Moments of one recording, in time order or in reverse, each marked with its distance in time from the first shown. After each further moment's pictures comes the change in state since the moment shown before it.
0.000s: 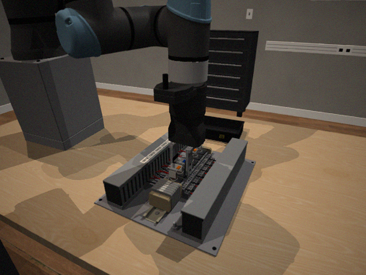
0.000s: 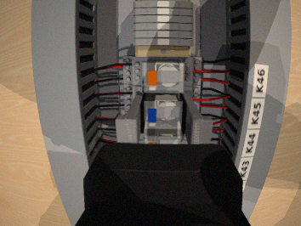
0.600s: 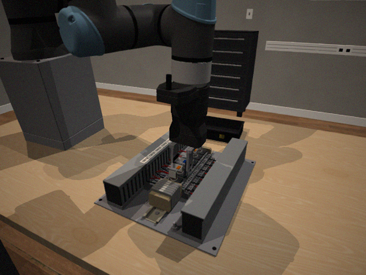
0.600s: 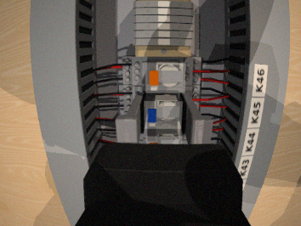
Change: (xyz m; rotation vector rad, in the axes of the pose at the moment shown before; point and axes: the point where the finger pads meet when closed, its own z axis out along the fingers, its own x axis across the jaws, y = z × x) arm -0.001 0.000 0.000 0.000 0.028 0.000
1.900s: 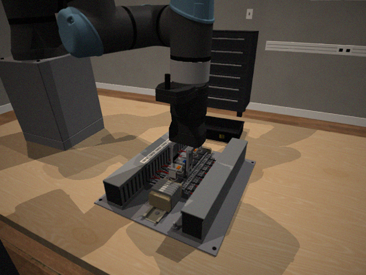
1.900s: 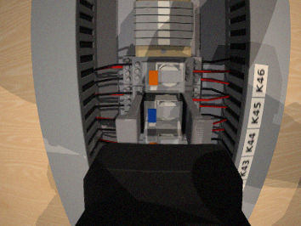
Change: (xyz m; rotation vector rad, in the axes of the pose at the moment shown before) arm 0.000 0.000 0.000 0.002 -0.012 -0.001
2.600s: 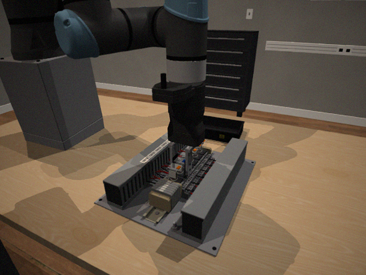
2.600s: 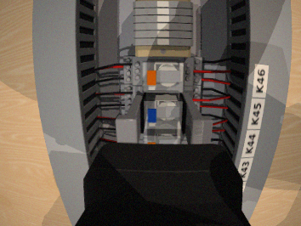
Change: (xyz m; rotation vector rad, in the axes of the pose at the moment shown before) arm 0.001 0.000 0.000 0.000 -0.033 0.000
